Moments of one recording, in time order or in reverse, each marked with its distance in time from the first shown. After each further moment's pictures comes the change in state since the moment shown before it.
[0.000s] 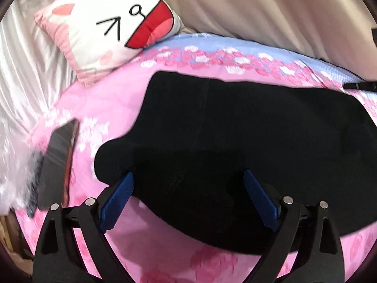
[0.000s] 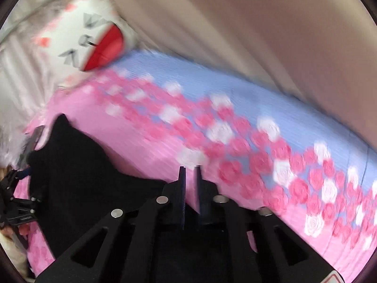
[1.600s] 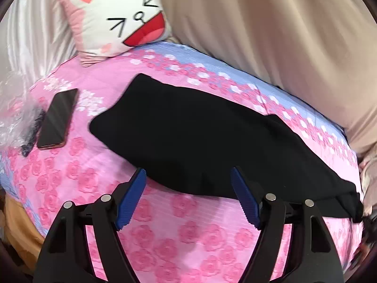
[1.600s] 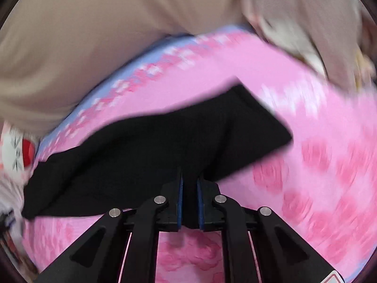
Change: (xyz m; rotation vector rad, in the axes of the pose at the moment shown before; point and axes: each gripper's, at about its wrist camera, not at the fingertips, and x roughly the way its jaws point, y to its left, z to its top) left arm -0.118 -0.016 -0.023 -0.213 0.021 -0.260; right arm -0.302 -0.265 -0.387 0.709 -0.286 -0.338
